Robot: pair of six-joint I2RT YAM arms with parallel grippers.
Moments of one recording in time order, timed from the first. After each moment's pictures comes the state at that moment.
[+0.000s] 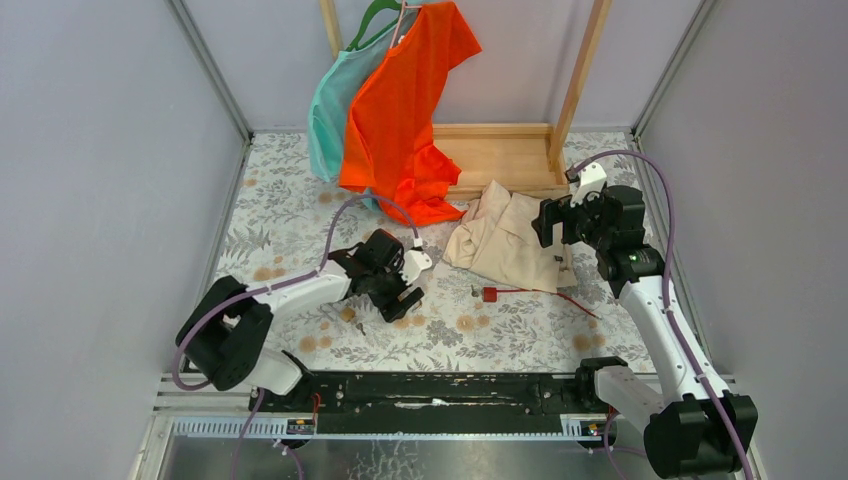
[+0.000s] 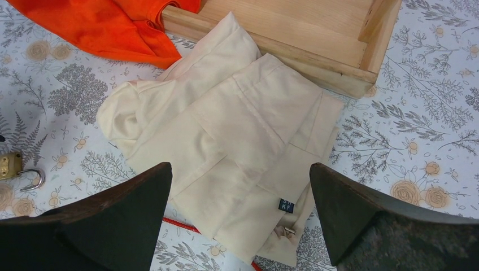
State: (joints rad) left arm -0.66 1.43 0.73 -0.39 0.25 0.31; right arm 0.09 0.99 0.81 -0.29 -0.30 -0.12
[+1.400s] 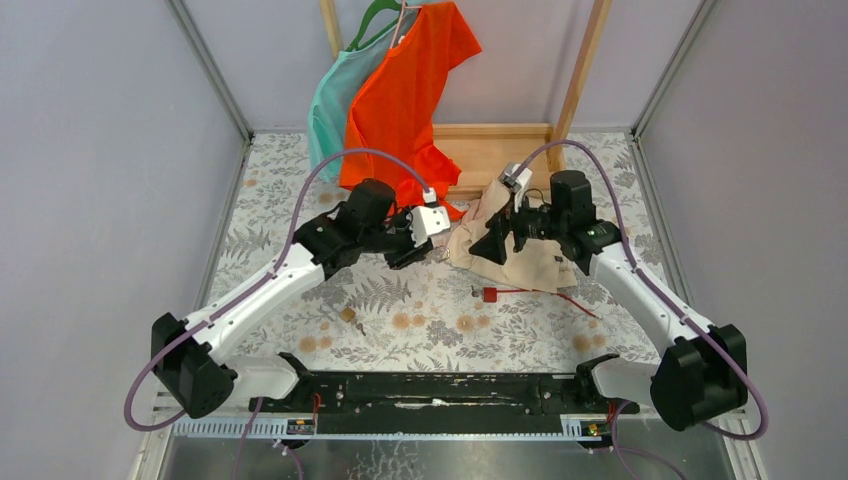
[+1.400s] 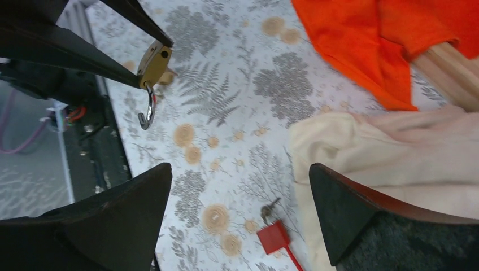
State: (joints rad) left arm -0.69 1.29 1.14 -0.57 0.37 0.51; right arm 0.34 1.21 0.92 -0.27 -0.77 -0.13
